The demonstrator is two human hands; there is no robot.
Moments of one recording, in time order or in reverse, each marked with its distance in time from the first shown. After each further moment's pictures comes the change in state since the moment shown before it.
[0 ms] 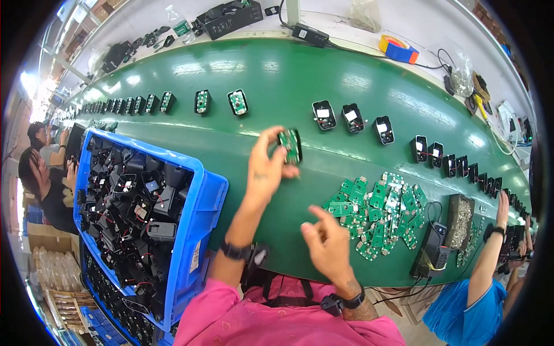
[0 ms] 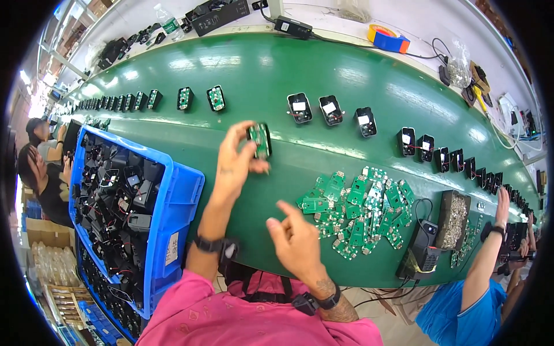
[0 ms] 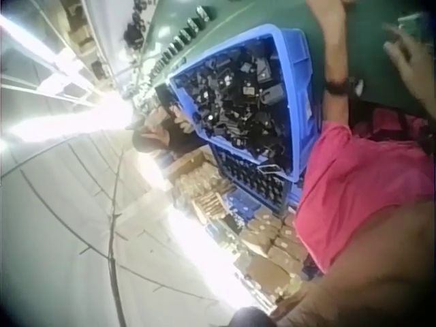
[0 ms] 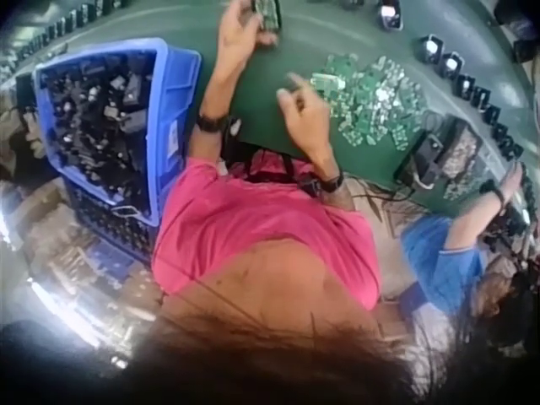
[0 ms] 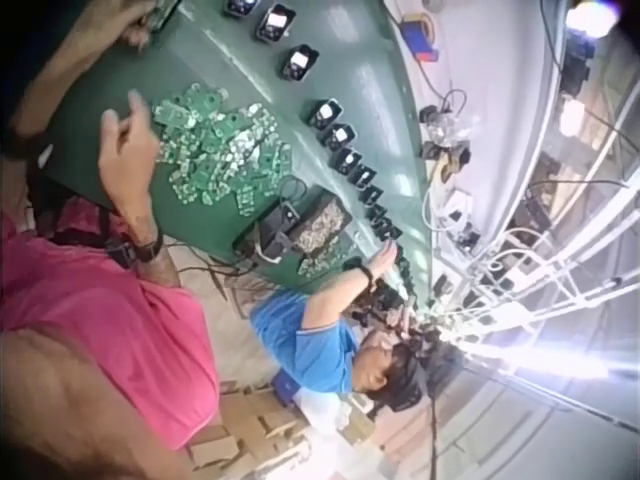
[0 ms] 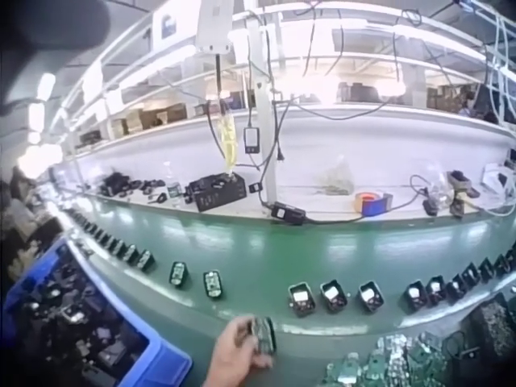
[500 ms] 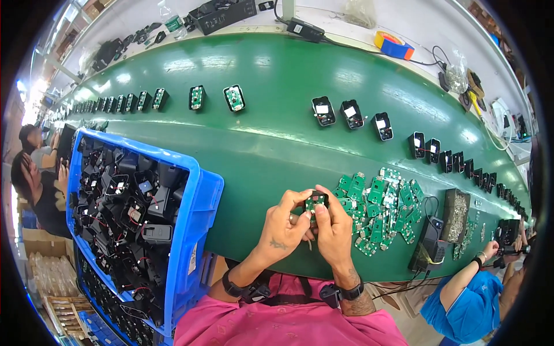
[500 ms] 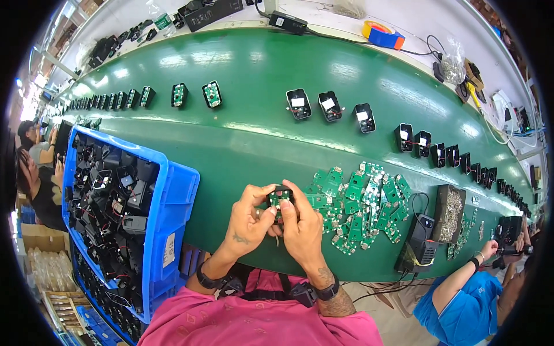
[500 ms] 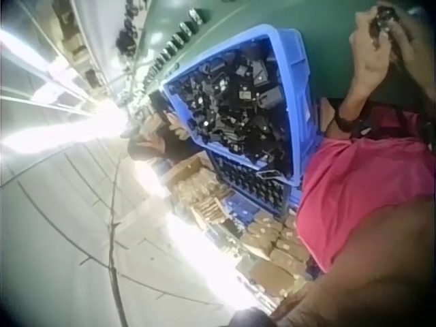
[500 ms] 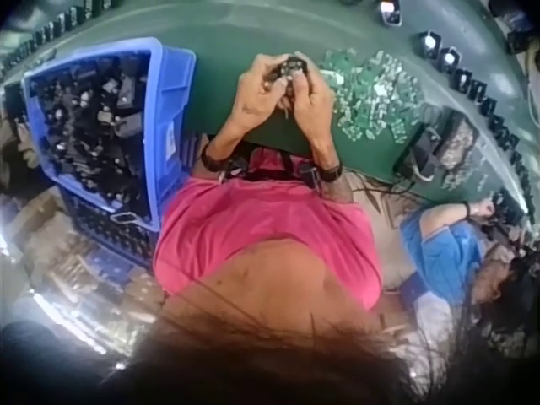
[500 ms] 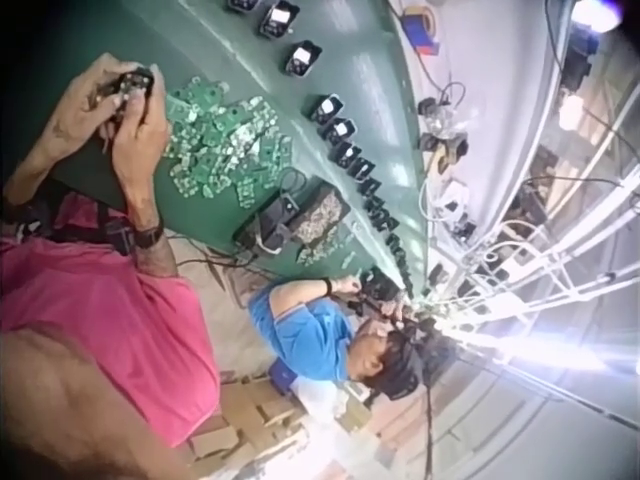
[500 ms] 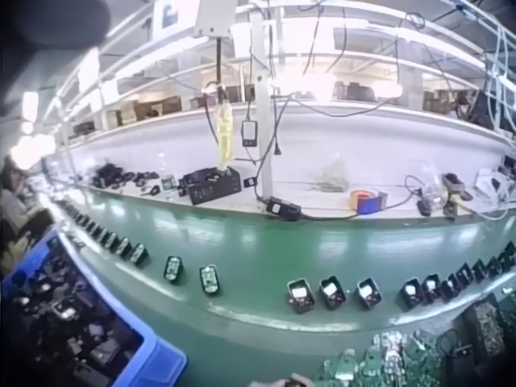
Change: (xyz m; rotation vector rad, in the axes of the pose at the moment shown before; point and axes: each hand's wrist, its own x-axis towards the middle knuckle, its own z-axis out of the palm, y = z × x) left_hand -0.111 0.002 0.016 0.007 -0.231 -0.042; right_hand 0.017 0.010 0.003 0.135 0.103 0.027
